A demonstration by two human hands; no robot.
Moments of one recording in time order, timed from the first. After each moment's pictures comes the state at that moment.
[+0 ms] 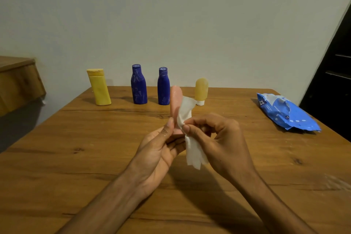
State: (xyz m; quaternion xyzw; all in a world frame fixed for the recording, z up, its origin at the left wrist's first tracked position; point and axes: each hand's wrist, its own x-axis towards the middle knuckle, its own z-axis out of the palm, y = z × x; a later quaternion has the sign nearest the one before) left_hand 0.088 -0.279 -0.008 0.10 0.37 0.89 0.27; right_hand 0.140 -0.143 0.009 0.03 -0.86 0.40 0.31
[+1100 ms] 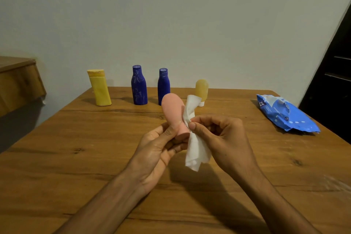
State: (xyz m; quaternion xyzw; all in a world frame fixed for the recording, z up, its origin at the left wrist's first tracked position) left_hand 0.084 -0.278 -0.008 0.09 0.40 0.88 0.25; right_hand 0.140 -0.138 0.011 -0.01 -0.83 0.49 0.28
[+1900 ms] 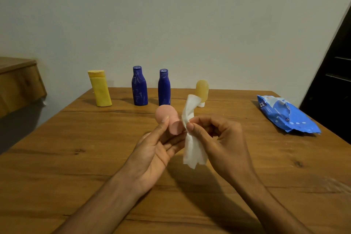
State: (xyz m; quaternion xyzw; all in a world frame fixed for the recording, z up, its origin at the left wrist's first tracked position) left_hand 0.080 -0.282 -0.008 0.05 0.34 0.90 0.28; right_hand 0.139 -0.145 0.006 0.02 -0.82 0.48 0.33
